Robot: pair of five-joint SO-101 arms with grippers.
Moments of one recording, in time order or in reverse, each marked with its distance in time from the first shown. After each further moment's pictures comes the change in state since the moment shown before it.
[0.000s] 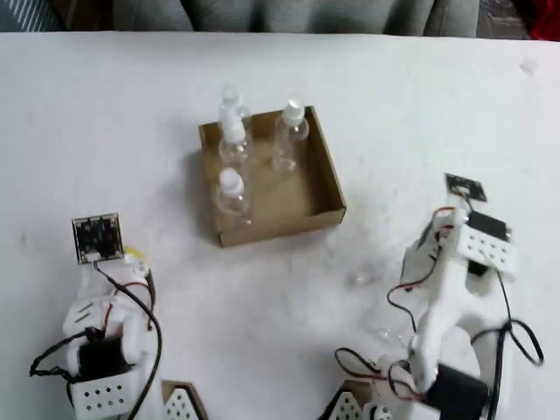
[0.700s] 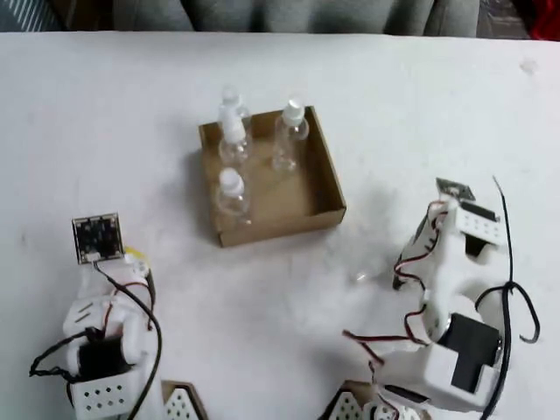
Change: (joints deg) left arm 0.0 0.0 0.0 0.0 0.0; right arm 0.1 12.4 -6.4 -1.4 0.0
